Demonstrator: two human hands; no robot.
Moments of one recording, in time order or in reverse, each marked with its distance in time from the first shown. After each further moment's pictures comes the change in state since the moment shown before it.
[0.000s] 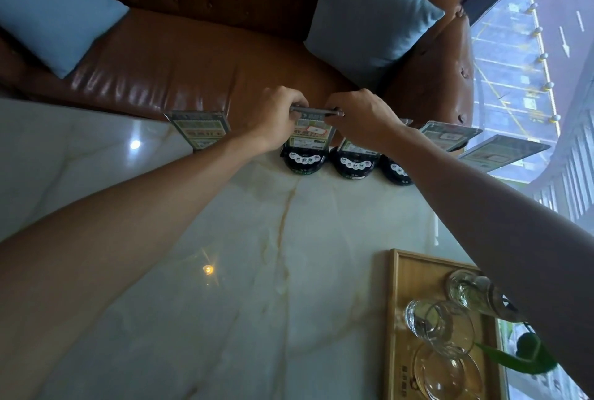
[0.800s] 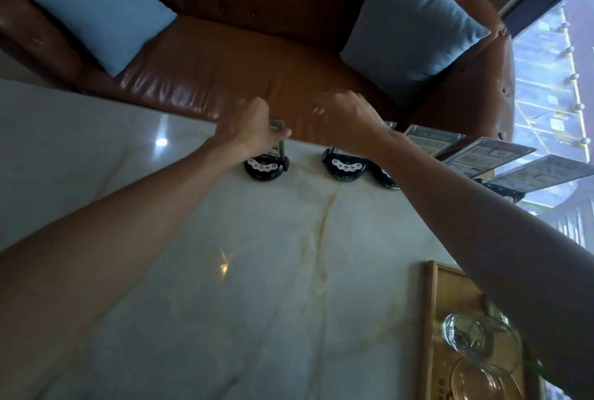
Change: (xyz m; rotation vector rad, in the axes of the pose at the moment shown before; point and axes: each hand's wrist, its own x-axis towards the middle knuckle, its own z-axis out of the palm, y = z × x) left_hand -0.056 -0.074 -0.077 0.212 -0.043 -0.372; right_hand 0.015 -0.120 0.002 -0.001 -0.010 -0.158
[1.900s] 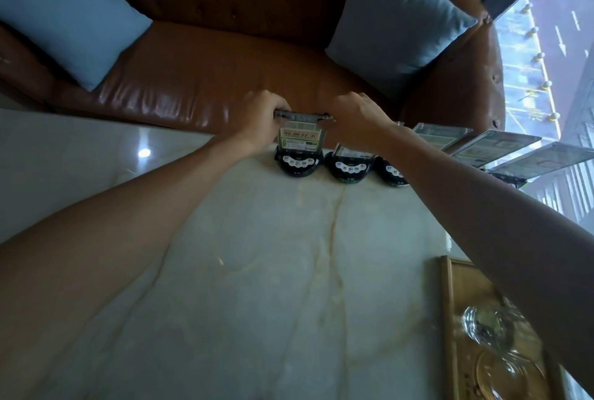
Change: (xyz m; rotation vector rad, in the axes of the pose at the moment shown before) left_hand 0.041 -0.010 0.004 -0.129 0.067 0.313; right_hand 0.016 0.001 0.003 -0.084 -0.040 0.082
